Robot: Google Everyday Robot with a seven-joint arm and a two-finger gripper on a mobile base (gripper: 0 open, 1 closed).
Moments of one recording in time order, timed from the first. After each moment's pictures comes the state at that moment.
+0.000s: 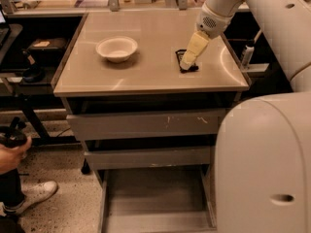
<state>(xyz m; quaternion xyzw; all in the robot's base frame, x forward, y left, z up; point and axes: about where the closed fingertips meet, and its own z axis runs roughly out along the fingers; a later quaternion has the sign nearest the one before) 0.702 -0.140 0.878 -0.48 0.86 0.06 0.14</state>
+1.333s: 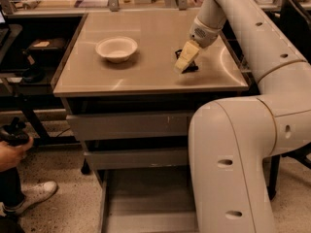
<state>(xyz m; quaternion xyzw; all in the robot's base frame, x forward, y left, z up) 0.743 -0.137 0.825 -0.44 0.88 0.09 0.12</state>
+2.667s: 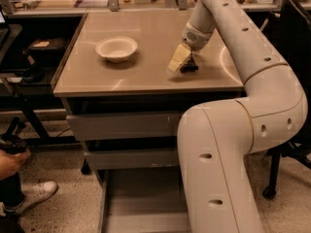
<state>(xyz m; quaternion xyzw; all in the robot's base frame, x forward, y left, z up) 0.757 -0.117 0.802 -0.44 0.89 0.11 0.11</state>
